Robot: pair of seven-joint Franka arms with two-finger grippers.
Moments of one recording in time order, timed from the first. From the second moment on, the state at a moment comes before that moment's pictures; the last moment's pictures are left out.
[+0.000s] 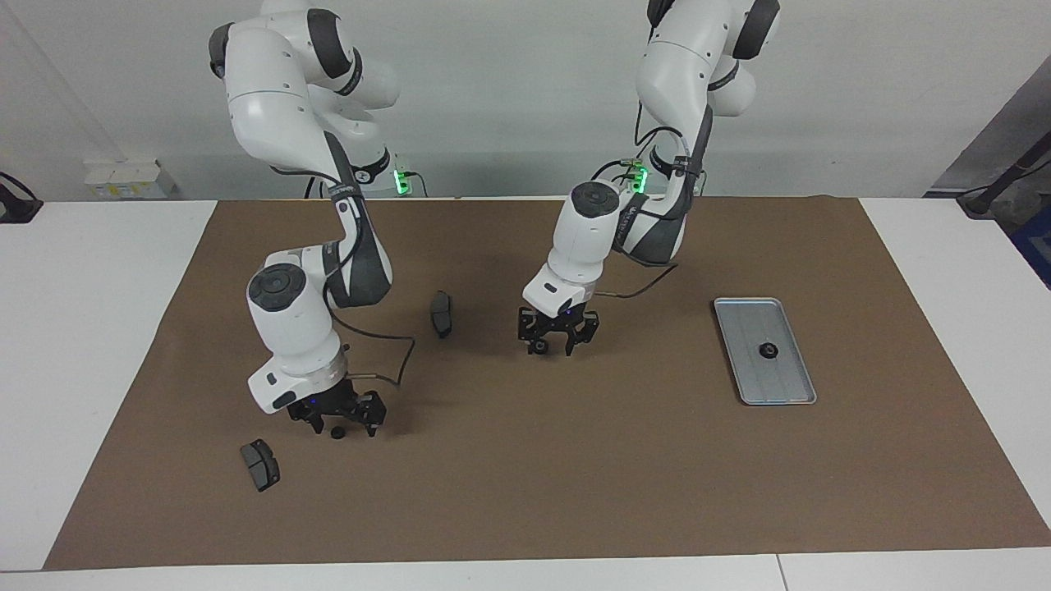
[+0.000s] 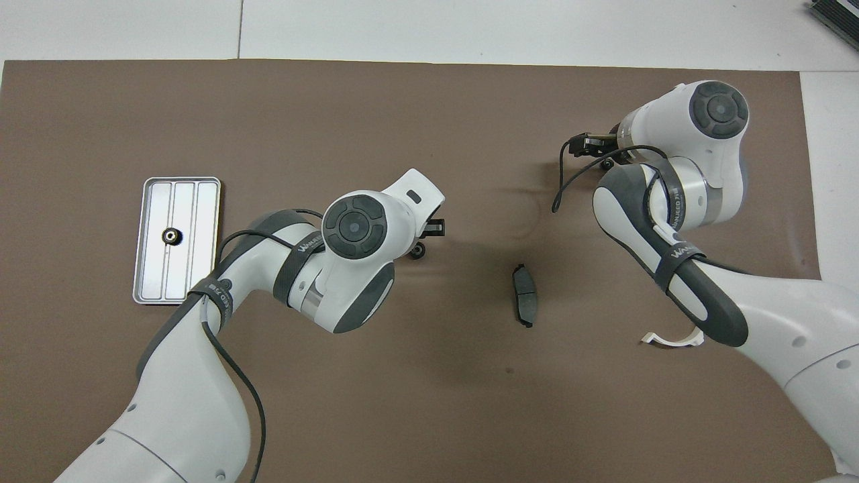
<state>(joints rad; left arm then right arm) -0.49 0.44 -0.16 -1.81 0.05 2.48 -0.59 -0.07 0.61 0.19 -1.58 -0.16 2.36 0.30</state>
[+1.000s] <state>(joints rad) -0.52 0.46 -0.15 -1.85 0.10 2.48 -0.59 -0.09 0.62 0.19 -1.60 -0.16 2.38 0.30</state>
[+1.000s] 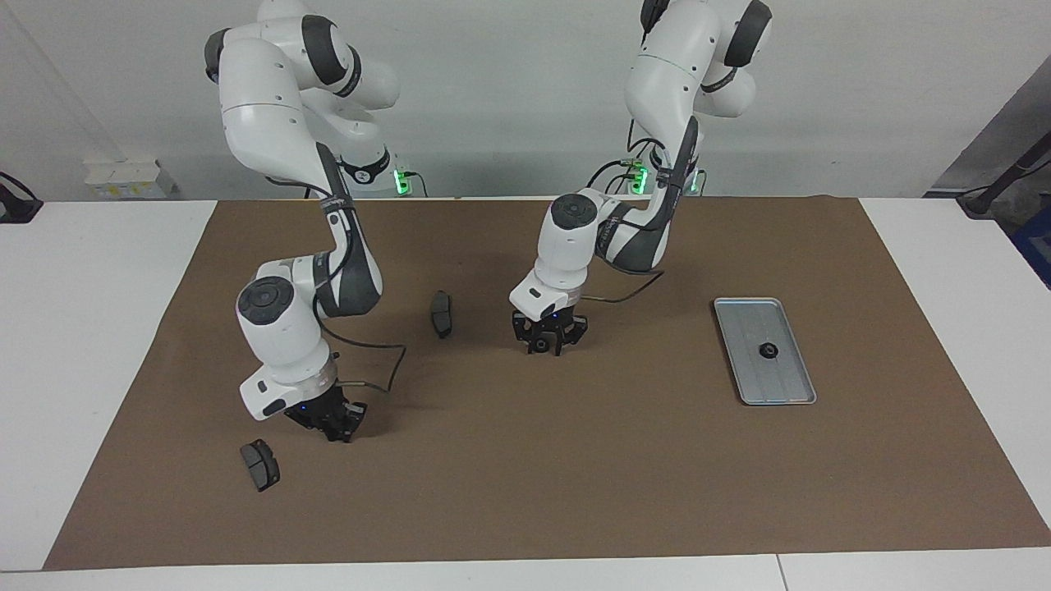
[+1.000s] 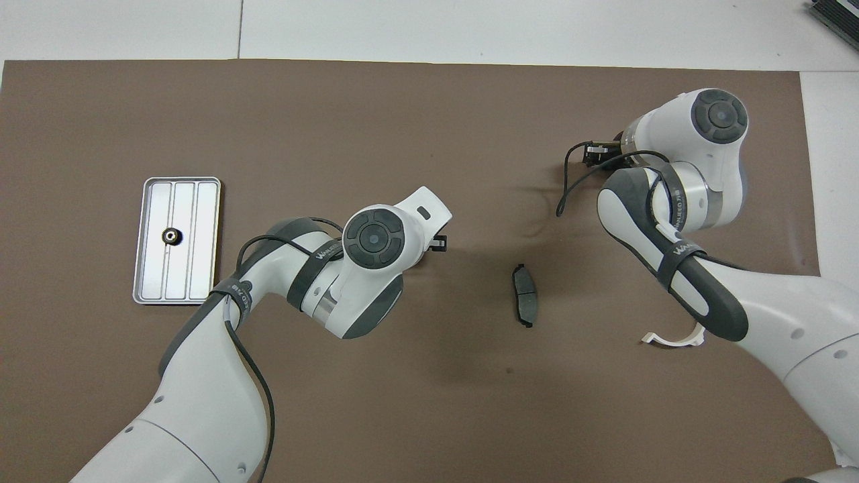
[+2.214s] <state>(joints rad) -0.15 0.42 -0.12 -1.67 0.09 2.18 -0.33 0.24 0.54 0.21 -1.60 -0.16 2.33 0.63</state>
